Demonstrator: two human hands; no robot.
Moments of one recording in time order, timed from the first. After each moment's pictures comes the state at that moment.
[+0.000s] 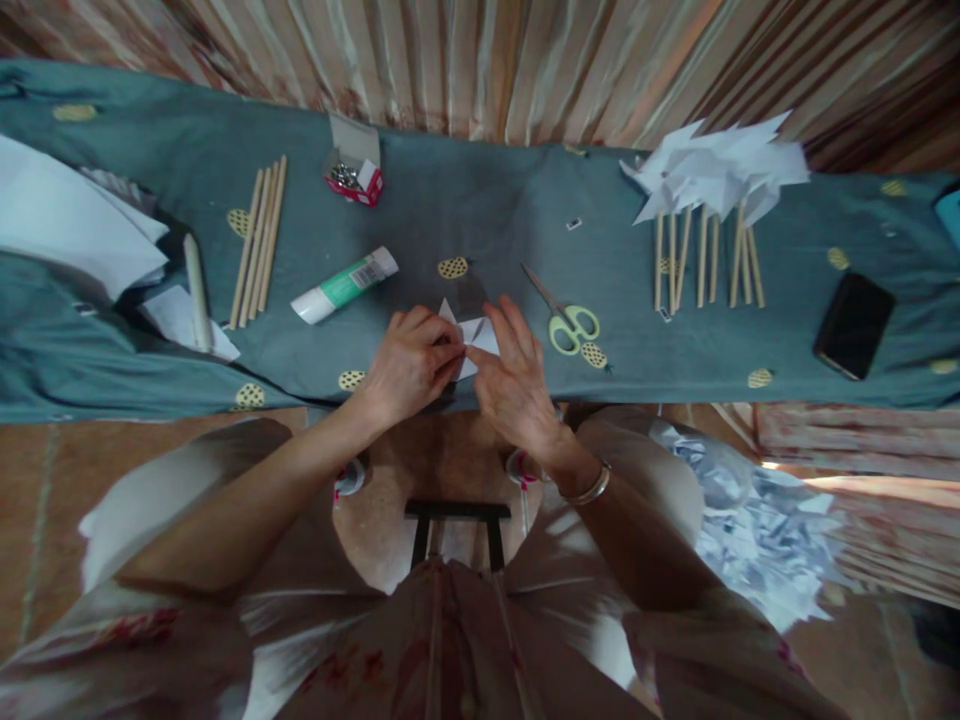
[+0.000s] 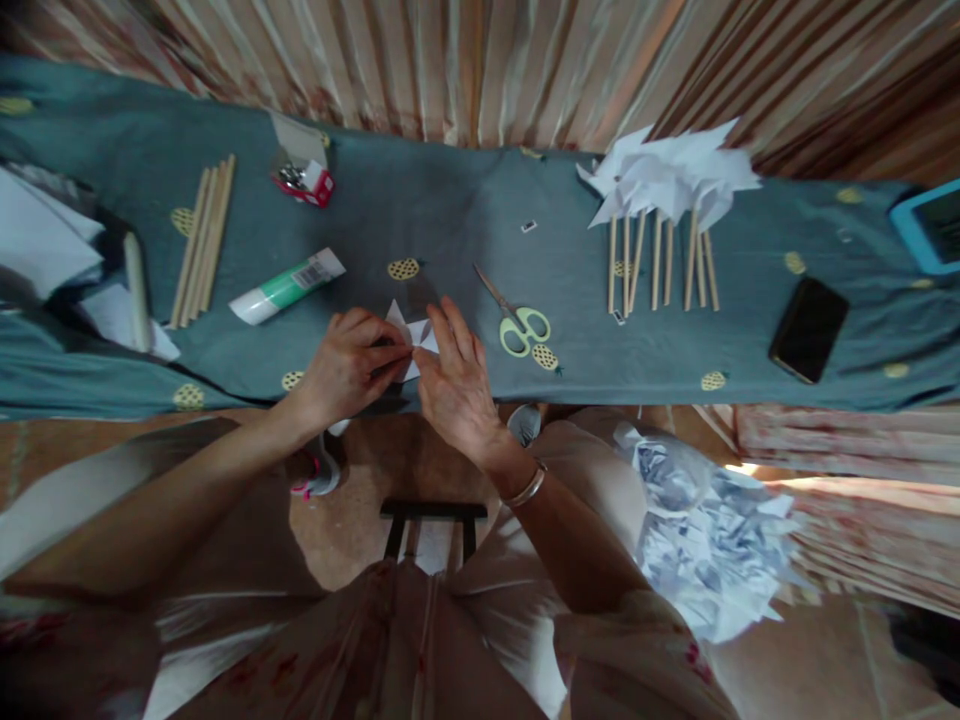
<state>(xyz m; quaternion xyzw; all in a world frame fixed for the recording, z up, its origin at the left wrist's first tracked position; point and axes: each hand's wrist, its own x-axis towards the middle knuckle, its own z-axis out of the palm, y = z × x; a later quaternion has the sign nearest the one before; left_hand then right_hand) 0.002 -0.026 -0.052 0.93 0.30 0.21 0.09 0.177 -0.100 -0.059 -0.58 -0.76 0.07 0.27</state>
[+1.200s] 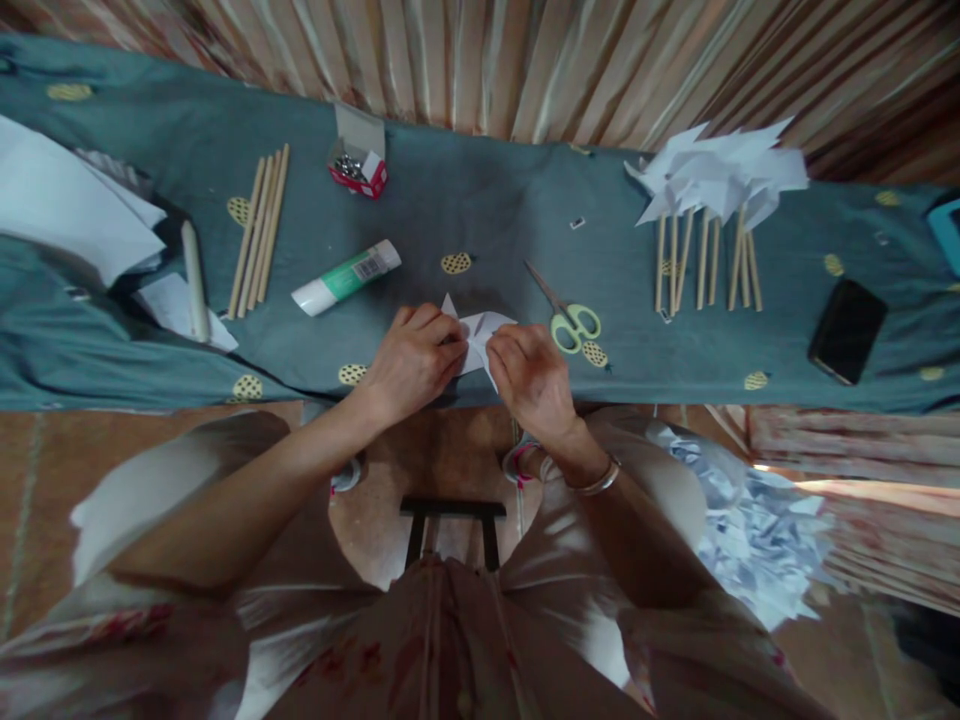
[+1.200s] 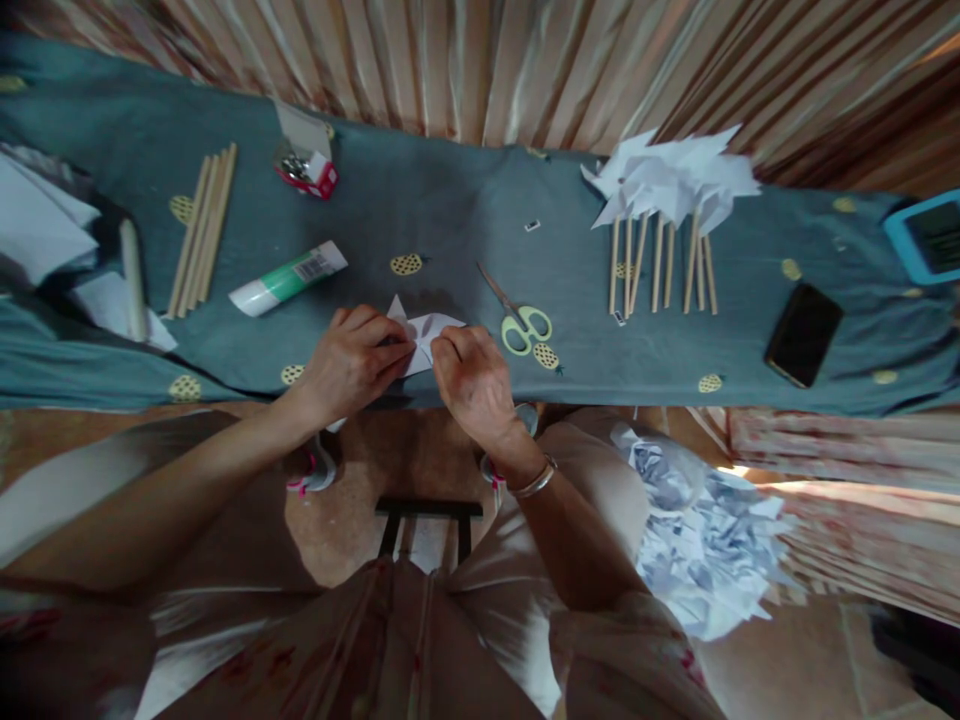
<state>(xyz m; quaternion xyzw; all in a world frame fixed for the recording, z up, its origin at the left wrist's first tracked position) 0.006 -0.030 -0.047 0.94 0.29 0.18 0.07 0.193 -0.094 -0.053 -0.57 -0.77 0.00 0.27</state>
